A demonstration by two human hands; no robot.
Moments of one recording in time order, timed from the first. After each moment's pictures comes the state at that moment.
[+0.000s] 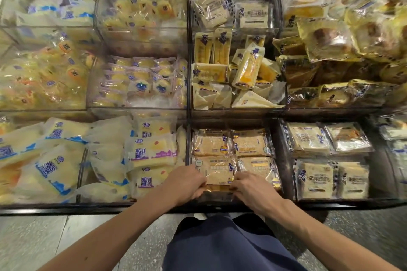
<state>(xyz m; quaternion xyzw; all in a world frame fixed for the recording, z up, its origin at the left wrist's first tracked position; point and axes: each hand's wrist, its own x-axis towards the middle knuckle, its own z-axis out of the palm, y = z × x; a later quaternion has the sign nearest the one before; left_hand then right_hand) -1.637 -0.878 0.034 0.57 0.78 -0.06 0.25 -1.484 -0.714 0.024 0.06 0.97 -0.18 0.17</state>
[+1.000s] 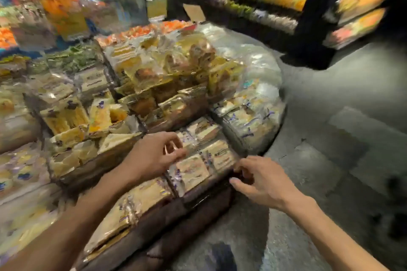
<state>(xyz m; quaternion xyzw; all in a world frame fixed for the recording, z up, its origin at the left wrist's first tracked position) -1.464 -0.693 0.202 0.65 0.72 0.15 0.17 -1.190 -0.625 0.143 0.39 0.90 -0.19 -0.10</state>
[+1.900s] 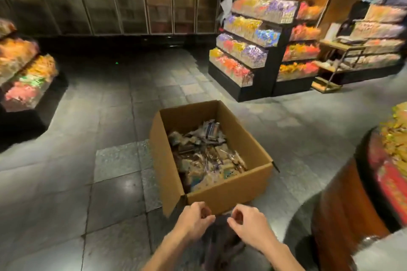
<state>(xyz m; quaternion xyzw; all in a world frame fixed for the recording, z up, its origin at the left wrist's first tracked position) -0.617 -0.346 0.038 0.85 0.26 -0.12 0.44 -0.537 -0.516 0.062 0.93 0.24 -0.21 -0.18</state>
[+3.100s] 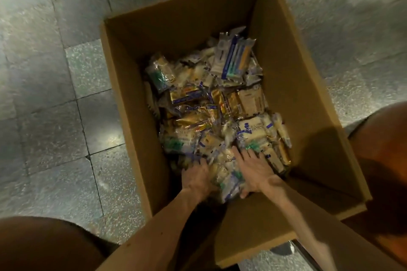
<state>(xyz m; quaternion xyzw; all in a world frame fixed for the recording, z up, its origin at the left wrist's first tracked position) -0.350 -0.207 -0.194 0.82 0.30 -0.42 0.24 -0.229 -0.340 -0.183 0.77 0.43 -0.43 0.18</state>
